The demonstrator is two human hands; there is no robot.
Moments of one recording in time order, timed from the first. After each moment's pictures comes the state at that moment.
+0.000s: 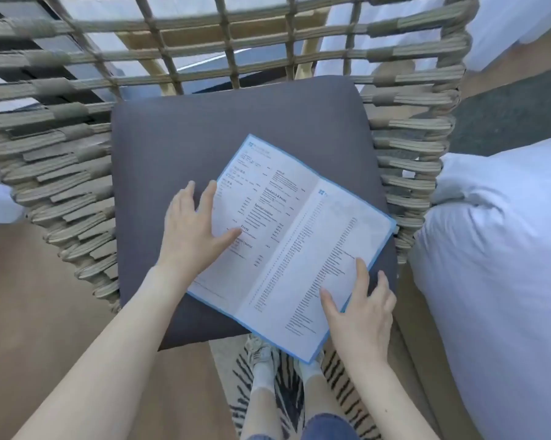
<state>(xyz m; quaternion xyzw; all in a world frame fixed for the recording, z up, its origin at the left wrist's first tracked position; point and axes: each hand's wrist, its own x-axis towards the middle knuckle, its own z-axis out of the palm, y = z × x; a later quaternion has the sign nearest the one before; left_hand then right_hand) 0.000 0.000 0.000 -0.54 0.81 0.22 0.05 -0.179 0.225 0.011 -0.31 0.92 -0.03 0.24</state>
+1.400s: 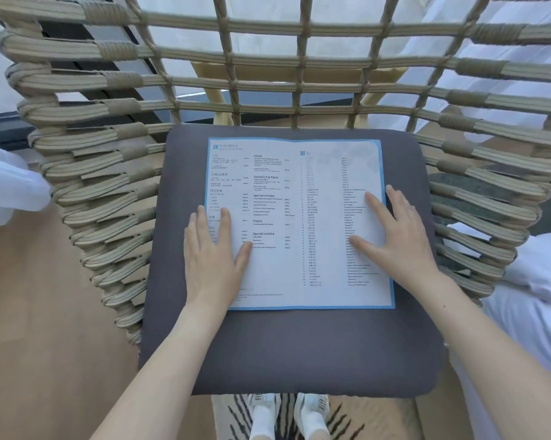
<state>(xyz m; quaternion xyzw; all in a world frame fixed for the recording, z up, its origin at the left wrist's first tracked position) 0.016 -0.028 -0.021 -0.65 0.74 0.17 0.02 -0.289 0.024 -0.022 -0.57 0.79 -0.06 0.23</state>
